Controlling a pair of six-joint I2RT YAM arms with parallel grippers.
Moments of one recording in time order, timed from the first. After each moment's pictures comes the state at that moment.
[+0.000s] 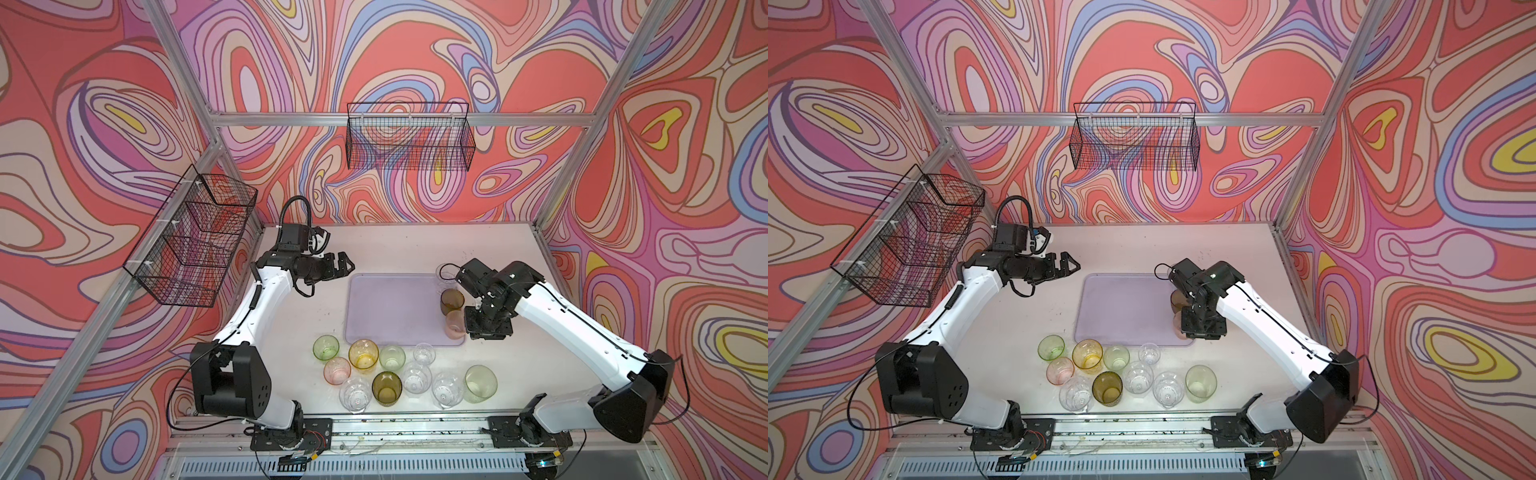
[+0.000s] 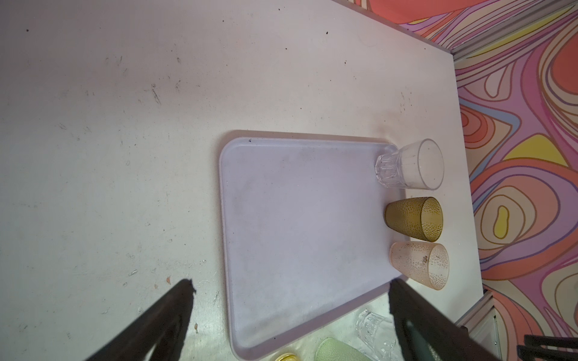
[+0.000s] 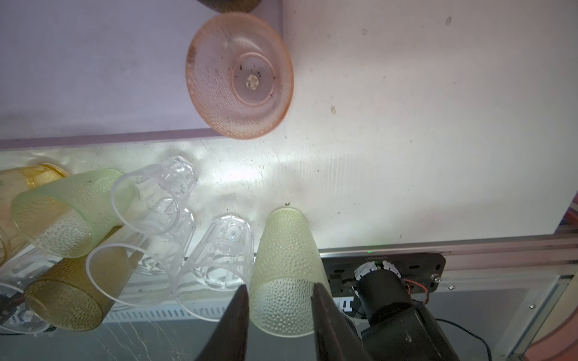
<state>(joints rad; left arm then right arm) -0.08 1.50 1.31 -0.74 0.45 -0.28 0.63 1.38 1.37 -1.52 0.01 0.70</state>
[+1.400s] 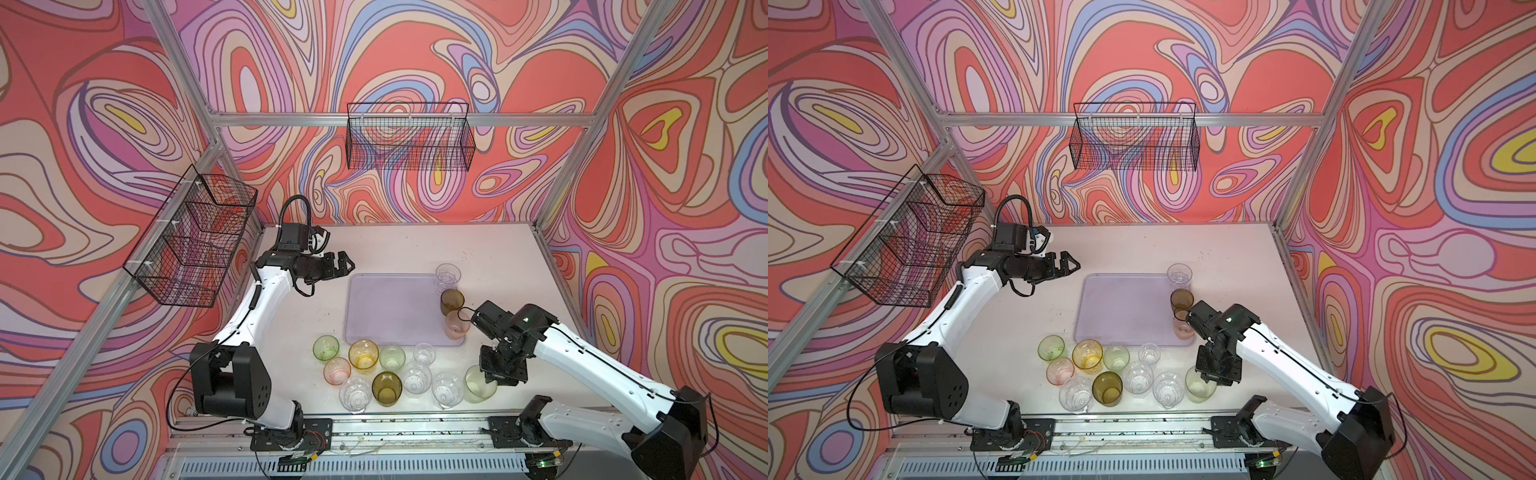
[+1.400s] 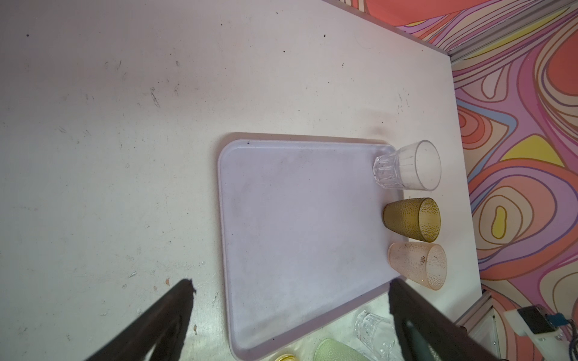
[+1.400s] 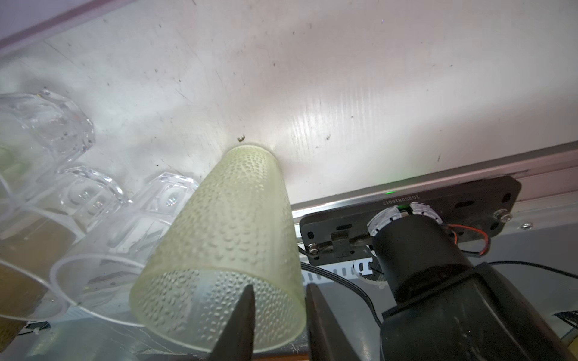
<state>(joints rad) -0.08 1.50 1.32 -0.74 0.46 -0.28 0.66 1.13 0.92 -1.43 -0.12 0.91</state>
